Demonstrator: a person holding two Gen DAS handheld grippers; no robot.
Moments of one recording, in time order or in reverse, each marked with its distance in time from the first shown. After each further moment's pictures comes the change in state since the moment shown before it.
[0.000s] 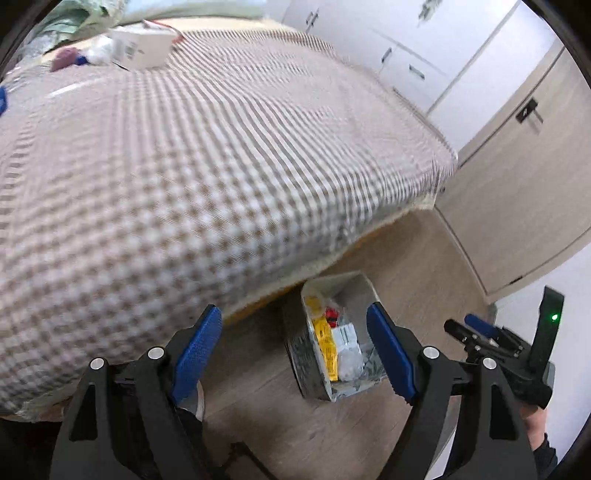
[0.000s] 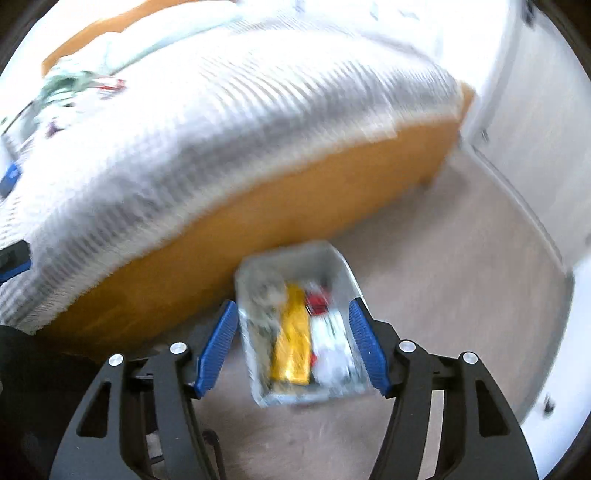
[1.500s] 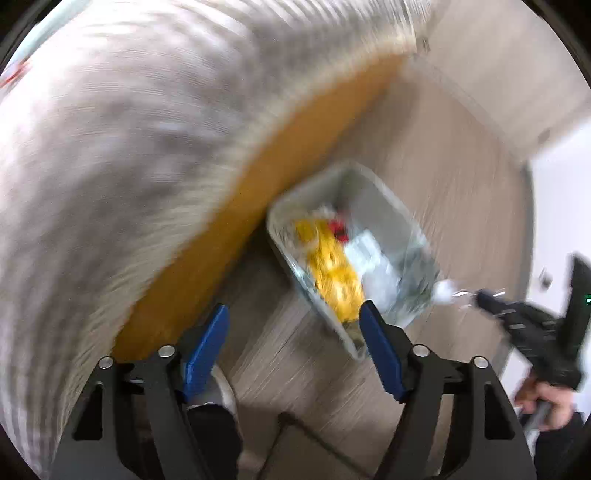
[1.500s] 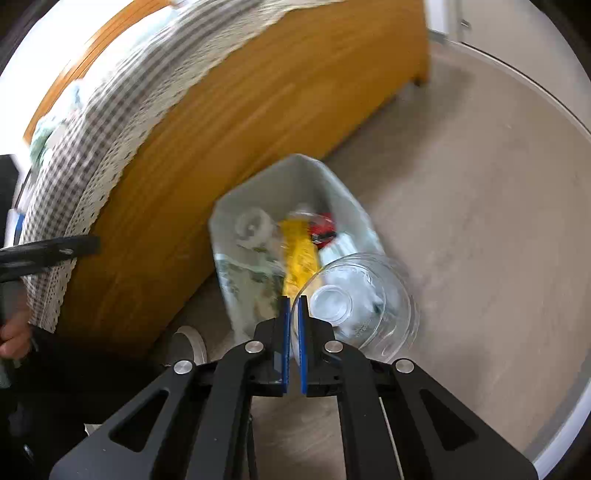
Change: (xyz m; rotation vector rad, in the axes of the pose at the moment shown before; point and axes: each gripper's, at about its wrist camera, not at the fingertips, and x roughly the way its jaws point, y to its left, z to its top) left arm 0.160 -0.109 -0.021 0.342 0.358 0.100; right arm 0.088 -0.112 -0.120 0.316 0.153 0.219
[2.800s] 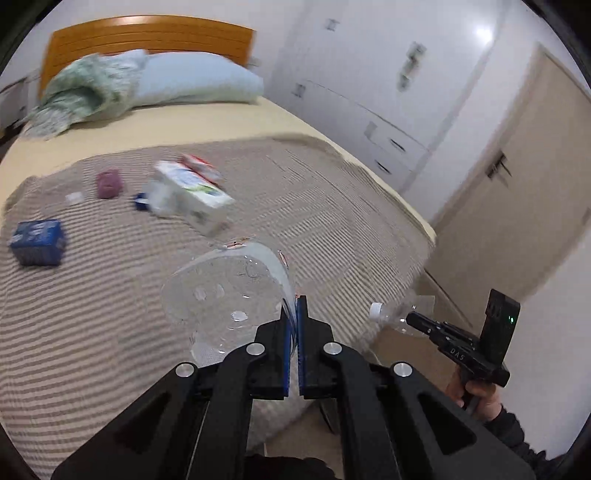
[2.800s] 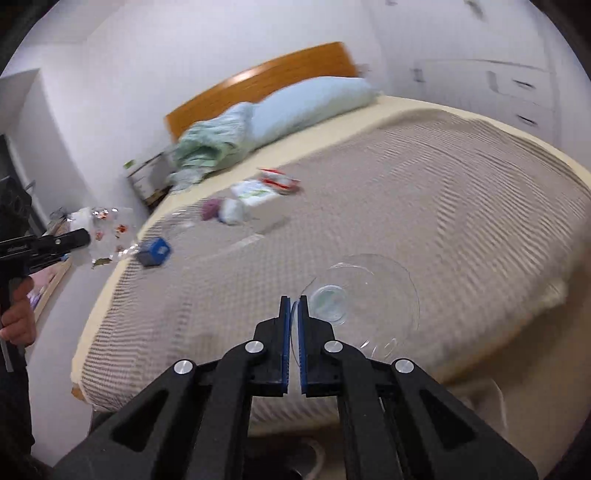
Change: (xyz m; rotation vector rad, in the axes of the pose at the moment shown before) left arm -0.356 0.221 -0.041 -0.227 -0.549 -0.105; right arm -0.105 0.306 0.130 -0.391 -0.322 0.309
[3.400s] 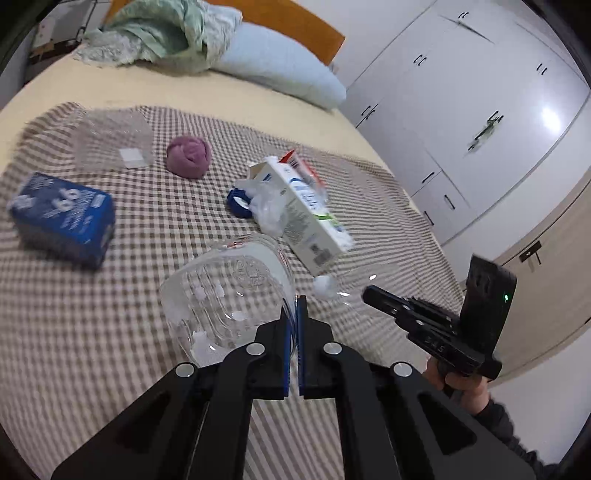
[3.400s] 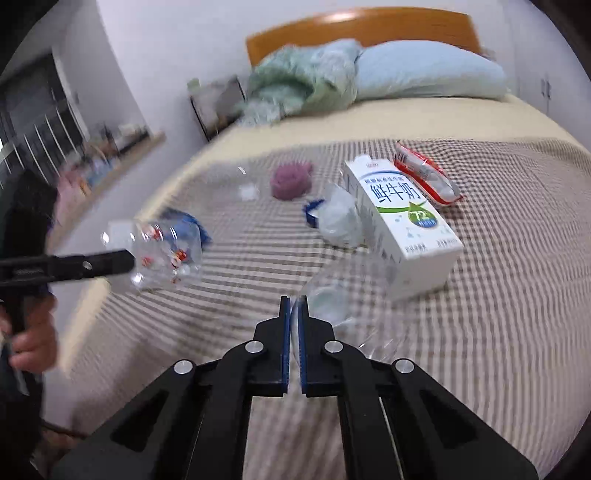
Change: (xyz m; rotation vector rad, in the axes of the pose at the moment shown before) left arm 0.036 0.237 0.043 -0.330 -0.057 0.018; right arm 0.254 0.162 0.107 -0.283 0.188 0.243
